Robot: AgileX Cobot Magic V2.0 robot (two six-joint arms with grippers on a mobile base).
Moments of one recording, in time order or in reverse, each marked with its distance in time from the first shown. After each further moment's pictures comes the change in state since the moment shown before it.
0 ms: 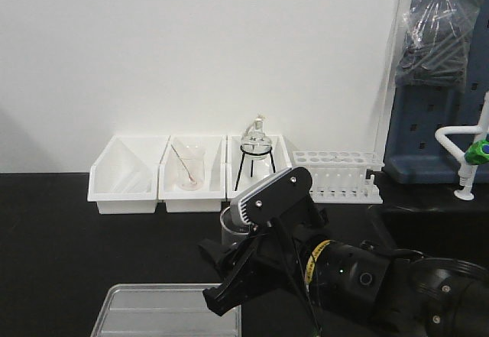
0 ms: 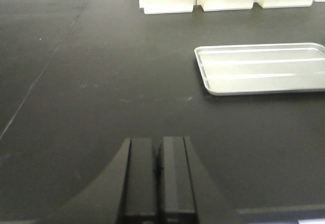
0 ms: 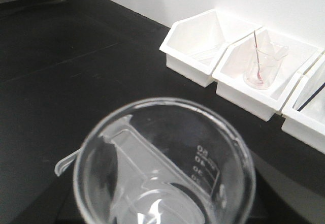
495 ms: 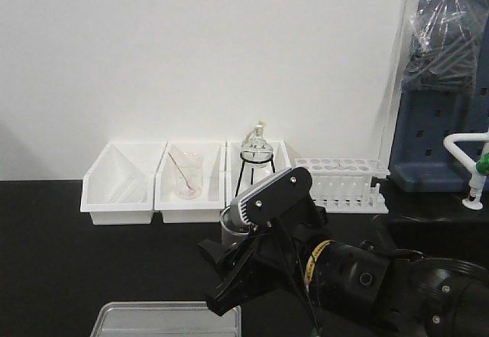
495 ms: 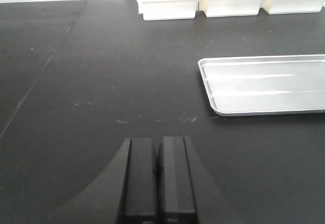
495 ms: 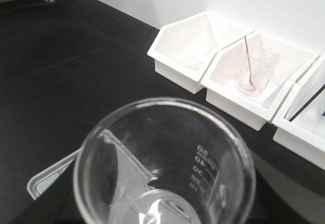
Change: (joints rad) left arm 0.000 0.000 0.000 0.000 0.000 0.000; right arm 0.000 0.000 0.000 0.000 -0.001 0.000
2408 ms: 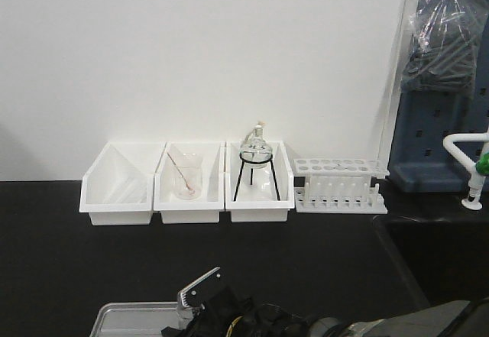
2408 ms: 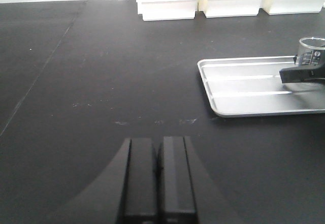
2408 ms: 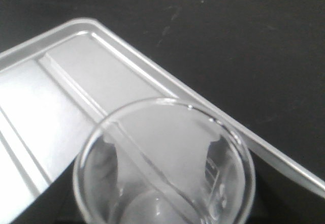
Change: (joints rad) left arm 0.000 0.000 0.000 0.000 0.000 0.000; right arm -0.010 0.756 -0.297 0.145 -0.261 -0.077
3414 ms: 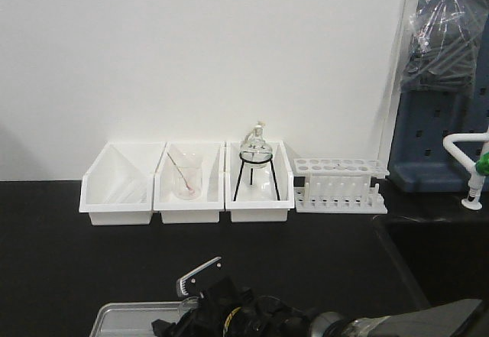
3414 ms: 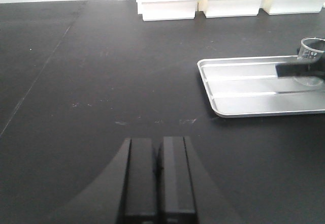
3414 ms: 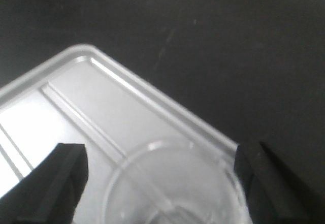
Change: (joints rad) left arm 0.000 0.000 0.000 0.000 0.000 0.000; right arm 0.010 -0.039 -0.002 0.030 0.015 0.003
